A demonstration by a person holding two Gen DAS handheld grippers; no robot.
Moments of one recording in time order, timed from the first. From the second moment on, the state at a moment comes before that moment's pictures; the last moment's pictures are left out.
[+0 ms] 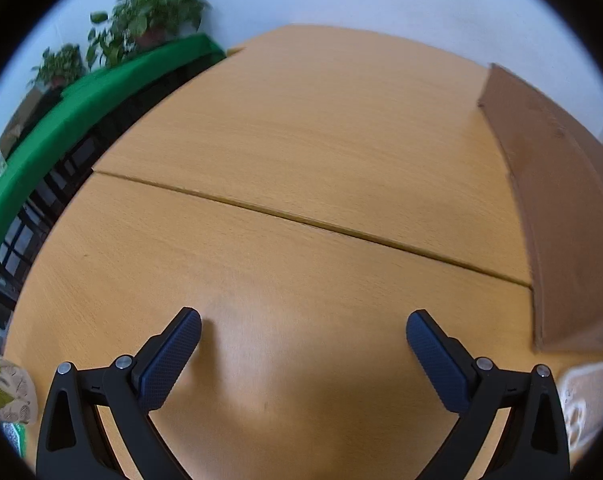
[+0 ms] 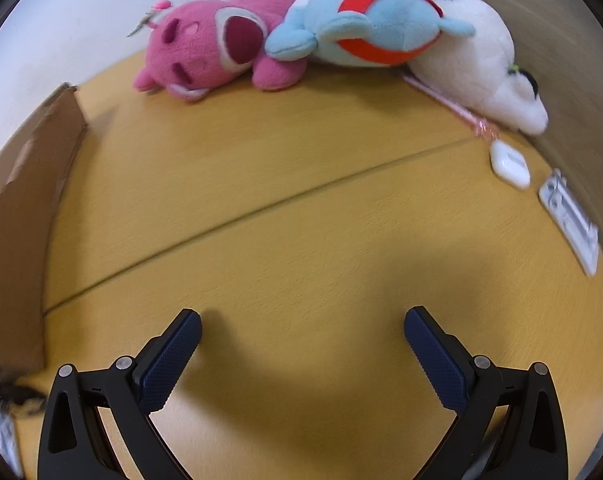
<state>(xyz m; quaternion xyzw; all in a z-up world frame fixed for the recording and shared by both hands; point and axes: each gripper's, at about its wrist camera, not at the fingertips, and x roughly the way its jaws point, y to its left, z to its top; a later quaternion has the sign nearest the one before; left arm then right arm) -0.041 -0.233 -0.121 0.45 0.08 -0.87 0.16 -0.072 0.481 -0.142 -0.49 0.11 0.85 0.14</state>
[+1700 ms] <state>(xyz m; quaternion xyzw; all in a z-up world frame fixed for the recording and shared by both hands) 0.165 0.037 -0.083 0.50 0.16 -0.80 -0.27 0.188 0.209 -0.111 -0.47 -0.07 0.78 -0.40</state>
